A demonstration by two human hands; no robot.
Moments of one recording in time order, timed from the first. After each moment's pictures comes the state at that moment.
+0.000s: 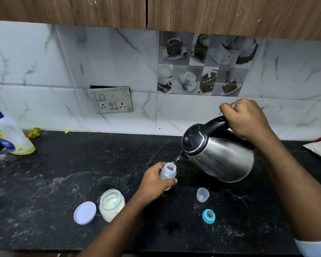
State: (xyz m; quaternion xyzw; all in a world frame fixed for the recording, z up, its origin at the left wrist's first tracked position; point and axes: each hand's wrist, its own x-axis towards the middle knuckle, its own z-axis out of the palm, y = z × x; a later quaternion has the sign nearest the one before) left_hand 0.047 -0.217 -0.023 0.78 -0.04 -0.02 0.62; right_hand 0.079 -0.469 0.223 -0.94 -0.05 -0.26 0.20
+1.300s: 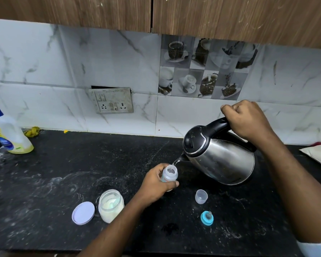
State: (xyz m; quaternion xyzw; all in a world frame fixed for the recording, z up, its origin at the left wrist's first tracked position) left_hand 0.043 -0.220 -0.023 0.75 -0.05 -0.03 0.66; right_hand 0.076 -0.469 0.230 -0.94 -0.06 -0.26 0.21
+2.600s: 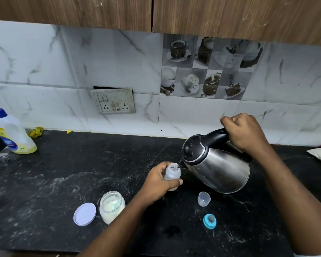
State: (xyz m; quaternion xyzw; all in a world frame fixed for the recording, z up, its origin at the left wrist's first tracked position) left_hand 0.050 -0.226 -0.012 0.73 -0.04 -0.03 0.68; right_hand 0.089 -0.477 0.190 -0.93 -0.06 -0.23 0.26
